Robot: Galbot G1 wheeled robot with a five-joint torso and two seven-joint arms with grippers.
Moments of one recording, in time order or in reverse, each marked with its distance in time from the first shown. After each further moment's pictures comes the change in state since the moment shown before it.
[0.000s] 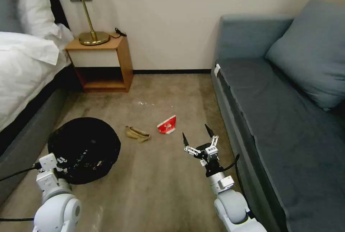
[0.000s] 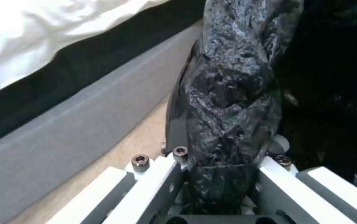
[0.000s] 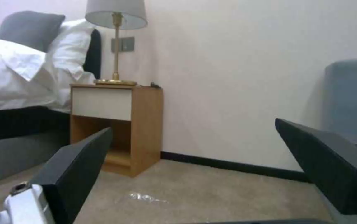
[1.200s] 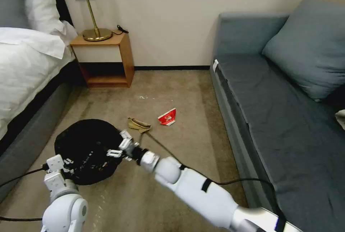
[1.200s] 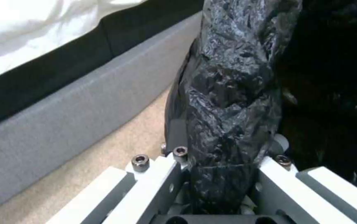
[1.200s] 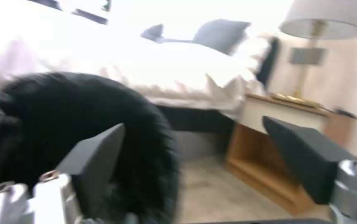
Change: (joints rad) left arm -0.022 -0.029 0.020 0.016 0.016 0.010 -0.002; right arm 0.554 0.009 -0.559 -0.284 0.090 -0.146 -0.114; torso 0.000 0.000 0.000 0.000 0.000
